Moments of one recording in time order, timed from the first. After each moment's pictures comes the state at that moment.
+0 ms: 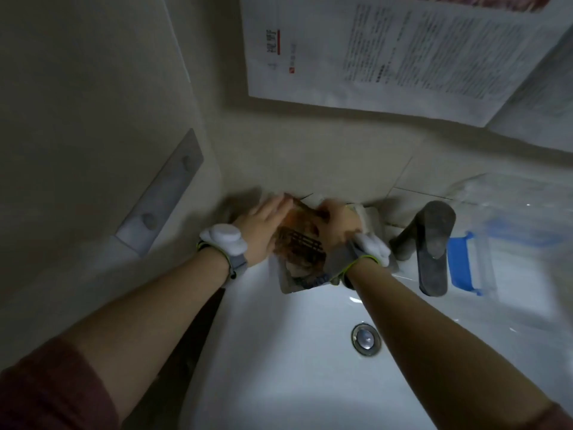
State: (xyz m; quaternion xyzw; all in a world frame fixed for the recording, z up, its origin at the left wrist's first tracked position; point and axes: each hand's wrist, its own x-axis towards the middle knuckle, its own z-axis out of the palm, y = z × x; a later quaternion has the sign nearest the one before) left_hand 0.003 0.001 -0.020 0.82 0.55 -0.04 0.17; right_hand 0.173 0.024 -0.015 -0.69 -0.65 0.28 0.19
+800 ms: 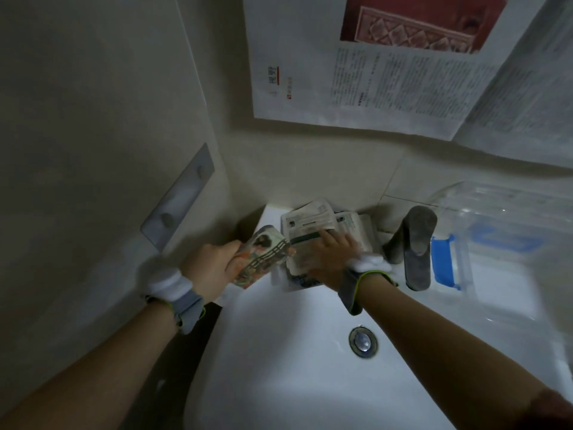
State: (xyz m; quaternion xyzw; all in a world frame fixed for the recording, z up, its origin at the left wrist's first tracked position) left_hand -0.035 -0.084 -0.005 0.74 0.63 0.19 0.11; right_hand 0.200 -0.010 -0.035 -0.54 -0.82 0.16 -0.11
